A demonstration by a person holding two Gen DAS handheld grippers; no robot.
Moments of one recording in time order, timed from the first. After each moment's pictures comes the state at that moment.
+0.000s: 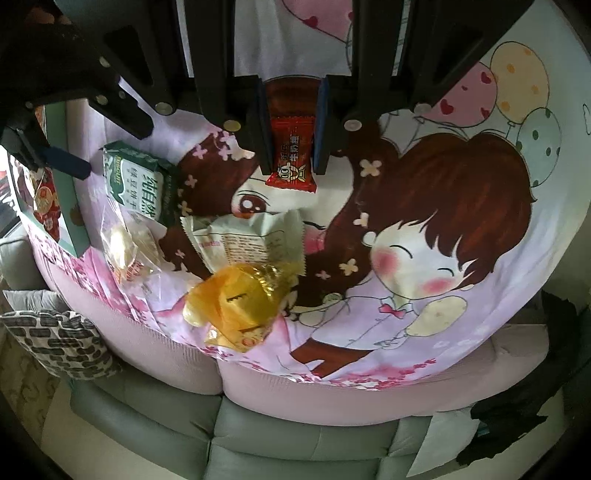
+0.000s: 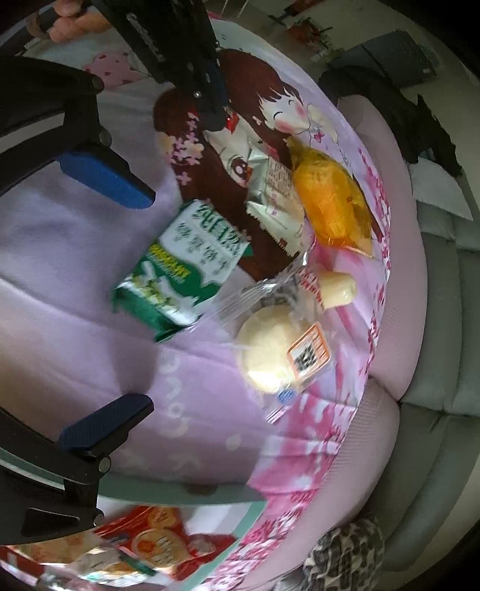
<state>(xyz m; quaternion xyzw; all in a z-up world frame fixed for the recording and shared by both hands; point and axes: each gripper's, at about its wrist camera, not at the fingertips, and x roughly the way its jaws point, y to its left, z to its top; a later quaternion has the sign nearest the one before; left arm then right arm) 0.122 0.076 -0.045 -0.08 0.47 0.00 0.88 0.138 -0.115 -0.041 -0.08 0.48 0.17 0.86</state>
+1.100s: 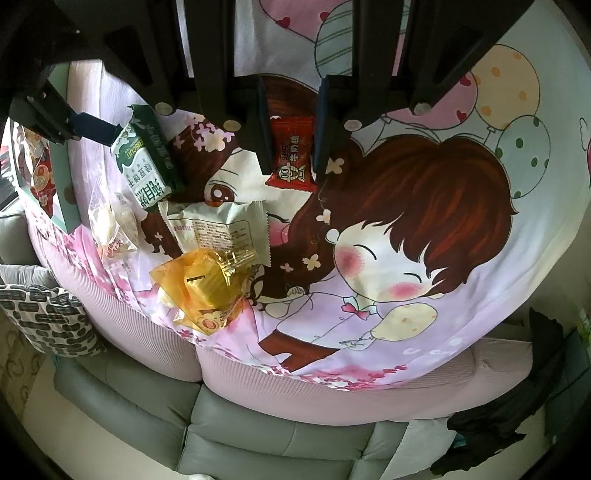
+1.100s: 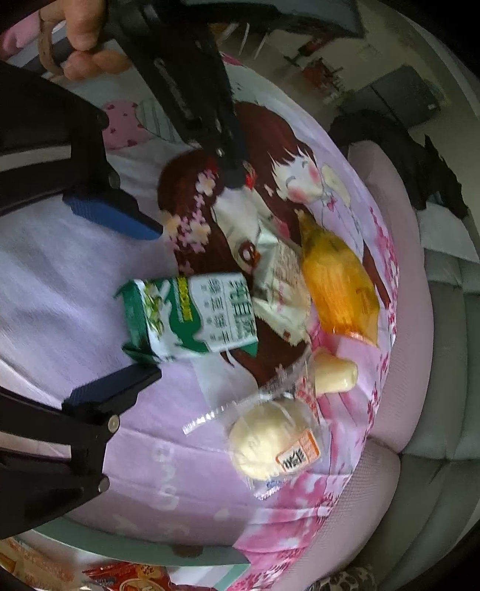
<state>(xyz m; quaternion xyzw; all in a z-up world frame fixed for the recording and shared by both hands) 0.117 0.098 -0.043 -0.12 0.47 0.03 0.88 0.126 -0.086 -0.037 -0.06 0.49 0.26 0.83</state>
